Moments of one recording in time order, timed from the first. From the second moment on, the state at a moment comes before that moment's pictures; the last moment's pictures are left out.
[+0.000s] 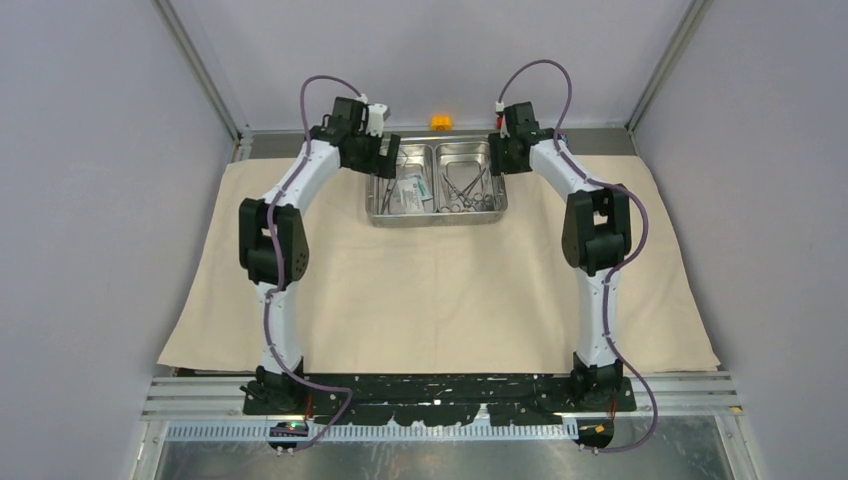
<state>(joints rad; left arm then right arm) -0.26 2.14 1.94 -0.65 0.21 0.04 0.24 2.21 1.89 -0.56 0.07 0.06</state>
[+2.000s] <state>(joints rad) -0.26 1.84 1.48 -0.49 0.02 0.28 -0.12 2.05 1.76 -0.65 -0.02 -0.07</state>
